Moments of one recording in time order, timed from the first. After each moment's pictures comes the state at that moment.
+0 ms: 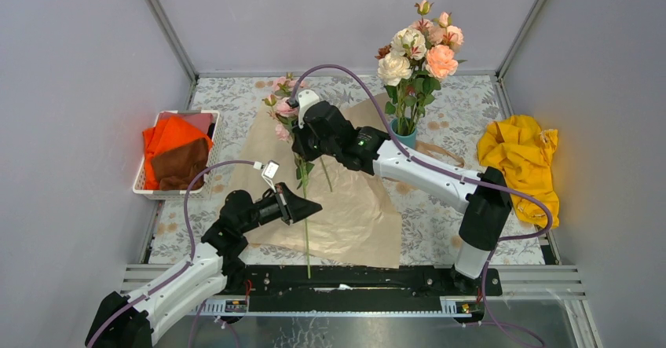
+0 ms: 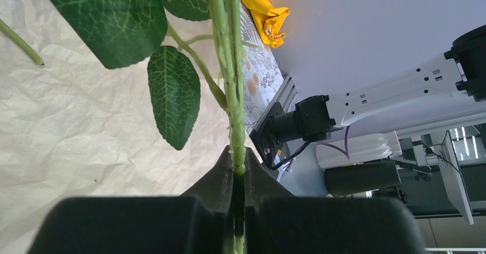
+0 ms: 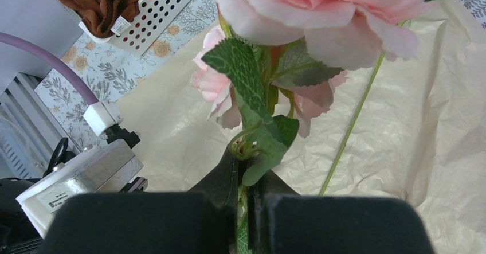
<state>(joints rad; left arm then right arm) -0.58 0.64 0.13 0.41 0.52 -0.95 0.99 1.77 1.61 -0.39 0.09 0.29</state>
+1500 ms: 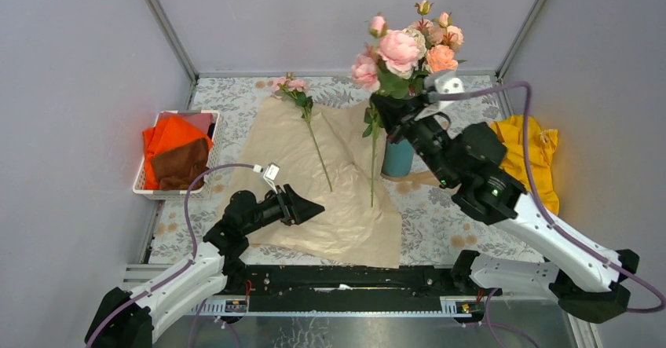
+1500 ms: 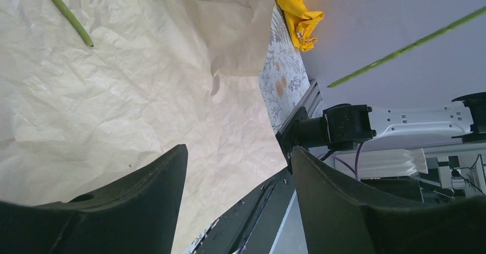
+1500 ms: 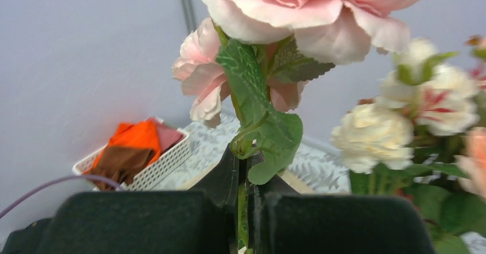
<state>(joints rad) -0.58 0.67 0.12 0.36 0.43 -0.92 0.97 1.03 1.26 -0.02 0.33 0.01</state>
